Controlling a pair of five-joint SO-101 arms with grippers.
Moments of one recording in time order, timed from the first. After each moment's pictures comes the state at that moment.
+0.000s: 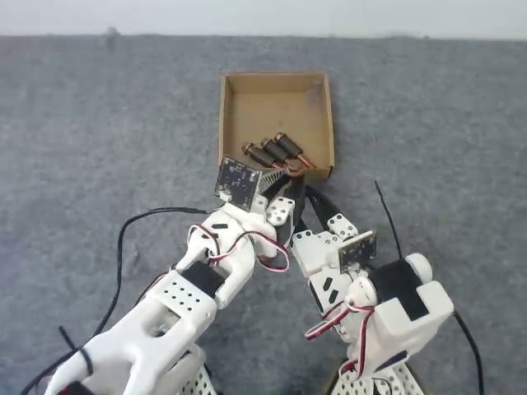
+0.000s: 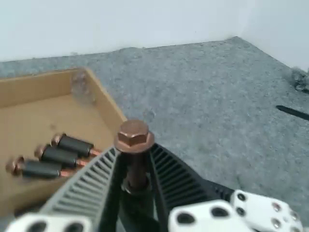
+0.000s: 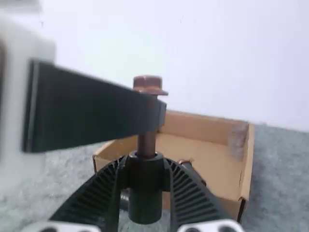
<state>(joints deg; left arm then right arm) 28.7 -40.7 77.1 -4.8 17.6 -27.9 10.2 93.8 -96.1 -1.5</state>
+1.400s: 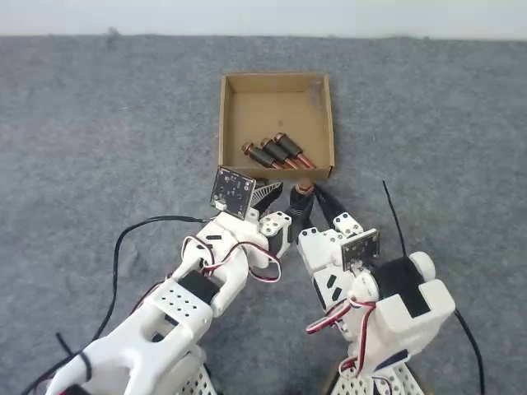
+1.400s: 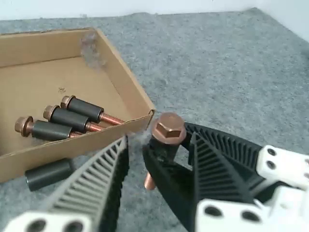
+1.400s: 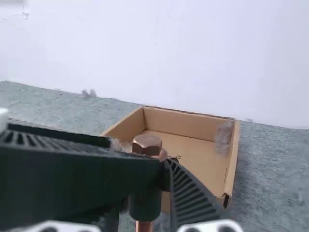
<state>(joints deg) 28.0 -41.3 83.8 -5.4 17.6 -25.7 10.3 93.9 -96.0 -0.8</state>
